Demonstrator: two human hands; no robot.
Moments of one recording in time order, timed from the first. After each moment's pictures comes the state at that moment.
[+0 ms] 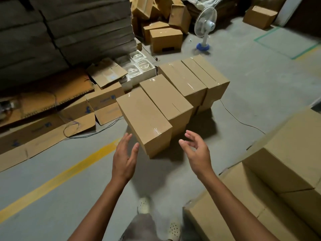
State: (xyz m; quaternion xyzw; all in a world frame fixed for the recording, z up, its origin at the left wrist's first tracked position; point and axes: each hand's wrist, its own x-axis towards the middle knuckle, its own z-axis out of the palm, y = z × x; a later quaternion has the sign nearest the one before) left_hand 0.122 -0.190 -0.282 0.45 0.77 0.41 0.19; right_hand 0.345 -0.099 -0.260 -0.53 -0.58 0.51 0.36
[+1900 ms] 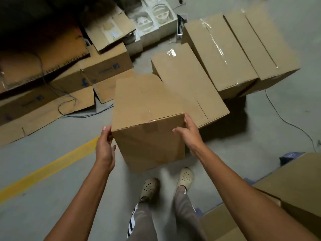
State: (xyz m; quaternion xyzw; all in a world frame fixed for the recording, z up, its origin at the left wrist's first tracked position) left_hand -0.088 0.088 -0.441 -0.04 0.71 0.57 0.41; right_hand 0.134 0.250 -0.429 -0.57 -0.49 0.65 0.10
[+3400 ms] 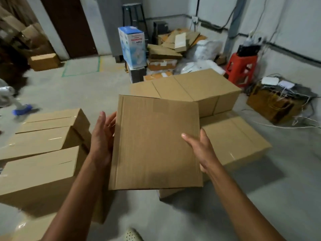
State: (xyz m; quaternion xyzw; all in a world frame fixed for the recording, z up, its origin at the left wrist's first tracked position) left_hand 0.233 -0.155 -0.127 0.57 0.27 0.25 0.74; right_hand 0.406 -0.376 -0.189 -0.72 -0.11 0.24 0.64
